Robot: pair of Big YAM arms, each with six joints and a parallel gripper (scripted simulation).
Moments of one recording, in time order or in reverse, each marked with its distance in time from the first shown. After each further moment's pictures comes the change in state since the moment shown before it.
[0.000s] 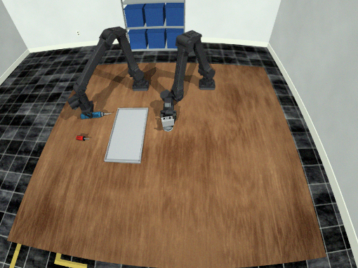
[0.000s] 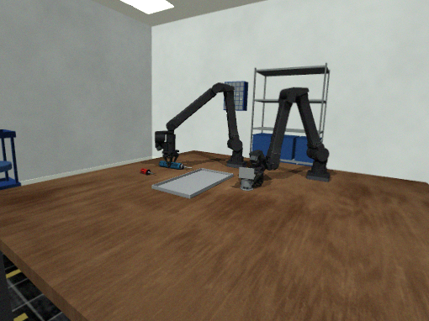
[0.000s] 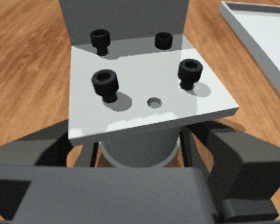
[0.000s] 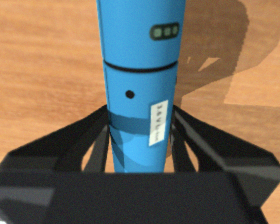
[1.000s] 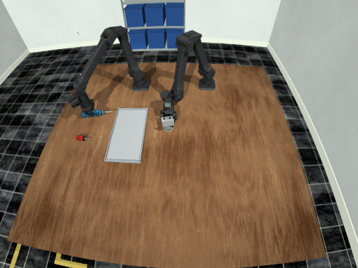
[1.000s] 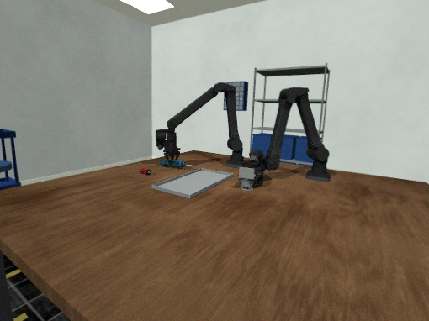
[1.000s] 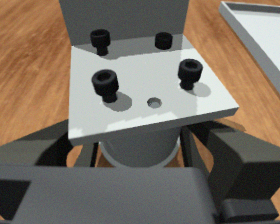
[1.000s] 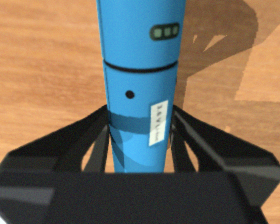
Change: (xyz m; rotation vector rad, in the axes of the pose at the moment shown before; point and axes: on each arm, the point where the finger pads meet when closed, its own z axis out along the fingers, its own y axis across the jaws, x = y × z) left arm 0.000 0.000 0.000 0.000 0.000 0.000; right arm 0.008 -0.006 -0.011 0.016 0.021 0.000
